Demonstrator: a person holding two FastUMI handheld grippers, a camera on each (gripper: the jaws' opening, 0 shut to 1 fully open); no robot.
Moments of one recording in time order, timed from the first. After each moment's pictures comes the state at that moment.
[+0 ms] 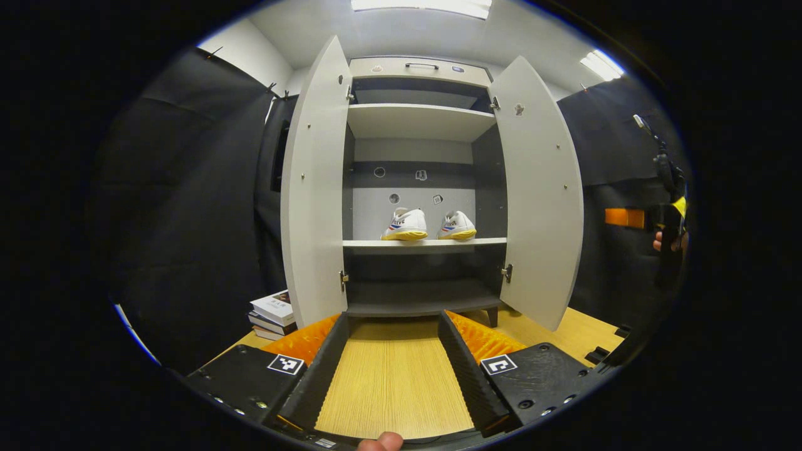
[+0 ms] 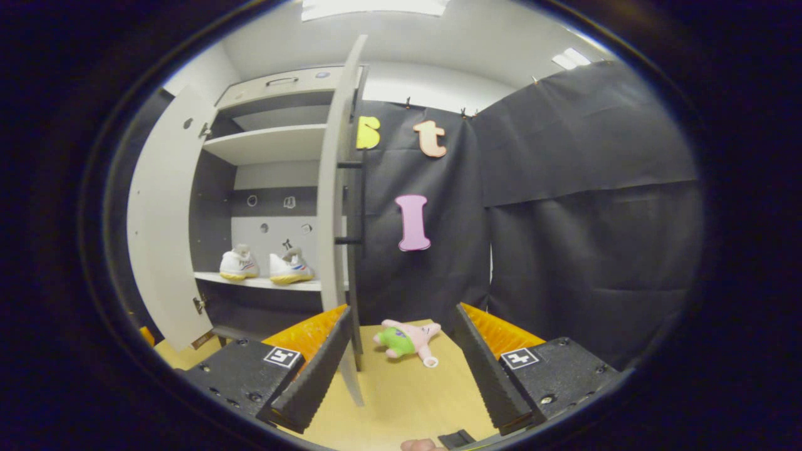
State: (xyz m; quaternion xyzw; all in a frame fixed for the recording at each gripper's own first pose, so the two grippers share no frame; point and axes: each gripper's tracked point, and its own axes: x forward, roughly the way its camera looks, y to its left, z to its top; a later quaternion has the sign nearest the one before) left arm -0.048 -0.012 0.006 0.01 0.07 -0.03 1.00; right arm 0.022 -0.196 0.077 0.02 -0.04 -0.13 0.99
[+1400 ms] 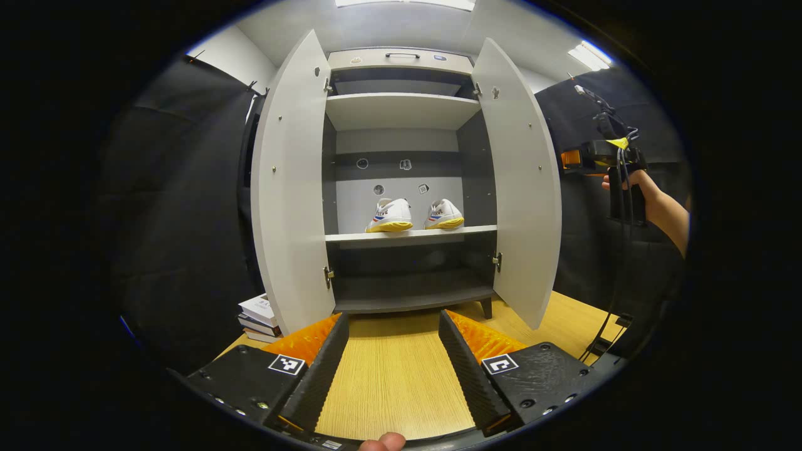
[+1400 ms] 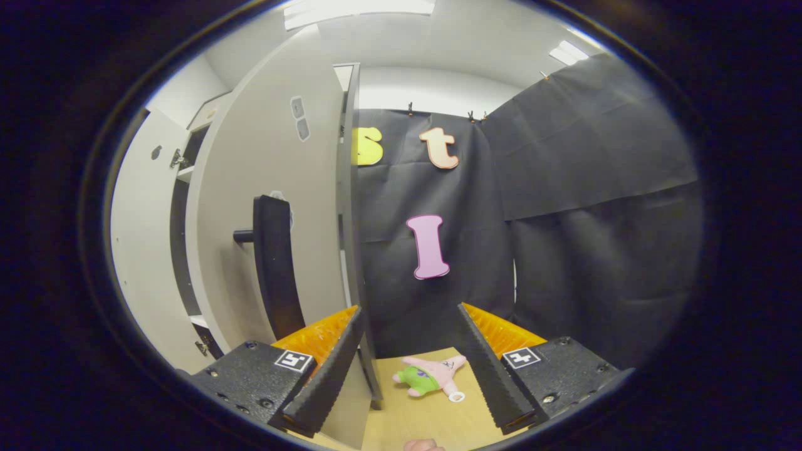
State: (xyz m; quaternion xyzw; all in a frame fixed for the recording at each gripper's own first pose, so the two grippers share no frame) left arm -0.020 -0.007 -0.045 0.02 0.09 -0.05 0.99; right arm 0.121 -0.157 0.156 0.03 -0.06 -0.09 0.99
